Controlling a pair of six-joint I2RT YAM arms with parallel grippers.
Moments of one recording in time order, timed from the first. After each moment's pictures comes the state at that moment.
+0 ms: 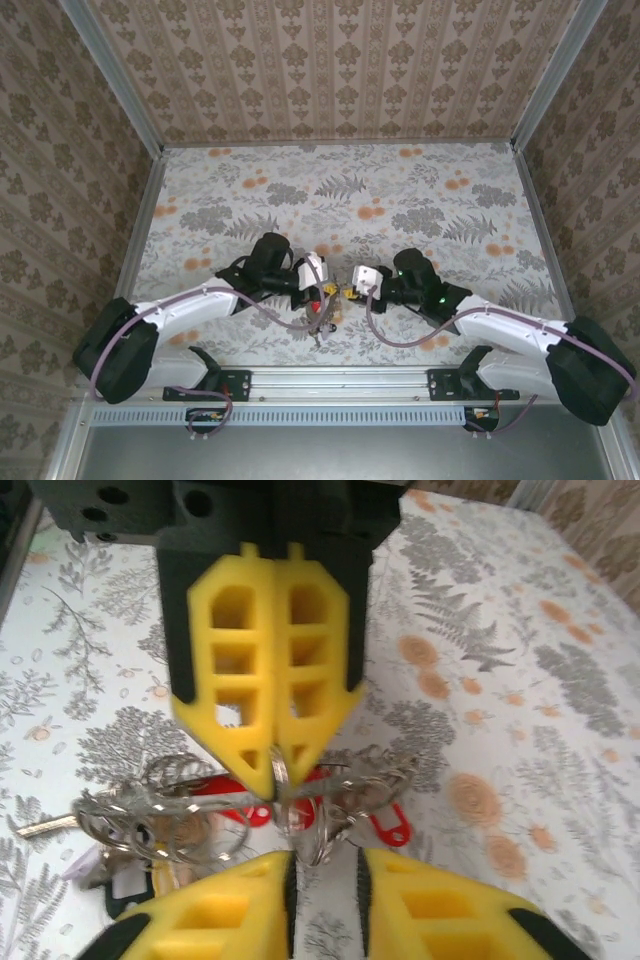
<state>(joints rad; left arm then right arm) -0.76 1.26 0.59 0.01 0.69 0.51 0.69 1.08 0.45 0.17 -0.39 -0.54</state>
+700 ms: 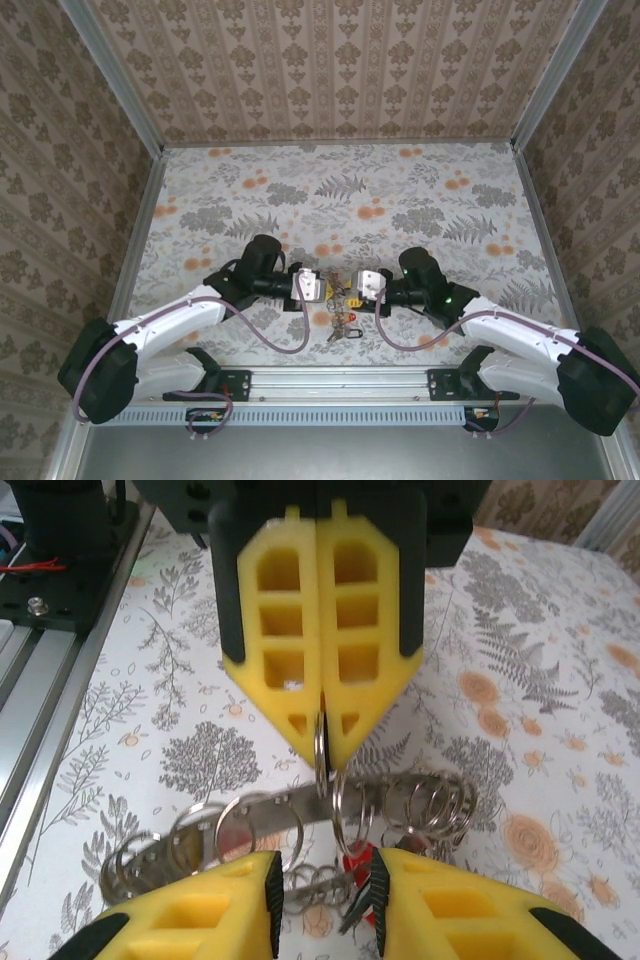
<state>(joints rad) -0.77 1.15 0.58 -0.05 0.71 0.80 0.69 1.06 0.47 0.11 -0.53 -0.58</state>
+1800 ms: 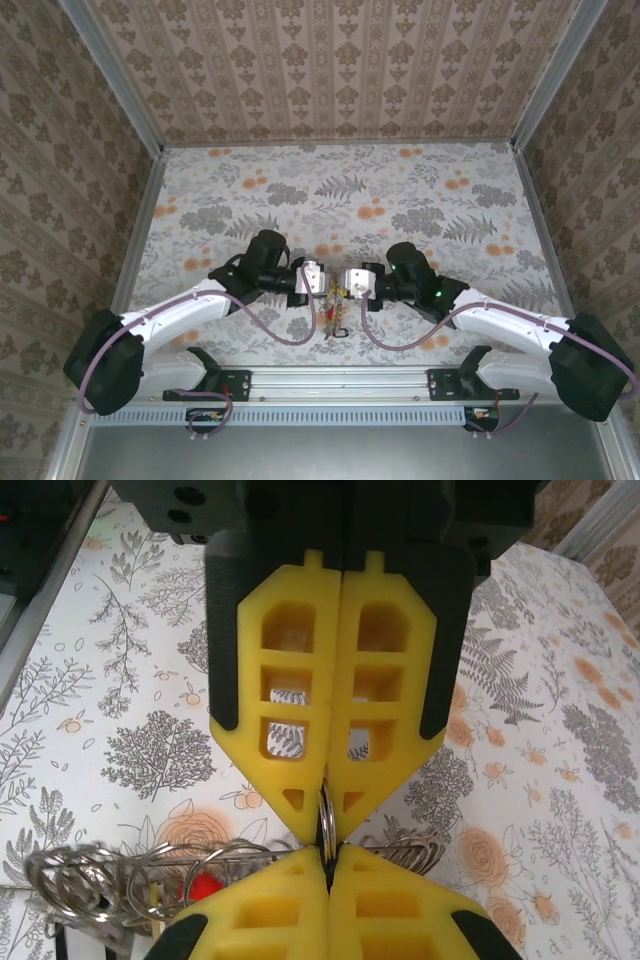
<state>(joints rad) -0.77 1.21 0.62 -0.05 0.69 0.73 0.75 1.14 0.54 0.09 -0.43 -0.67</state>
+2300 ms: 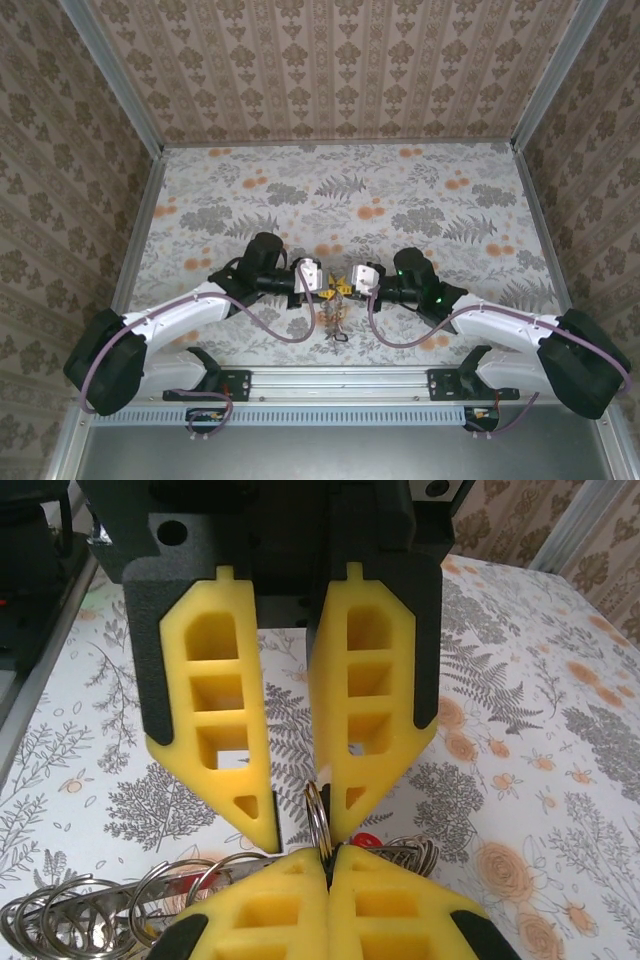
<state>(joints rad) -0.75 1.20 0.57 0.05 0.73 0.64 0.72 1.17 0.43 0.36 -0.49 -0.49</state>
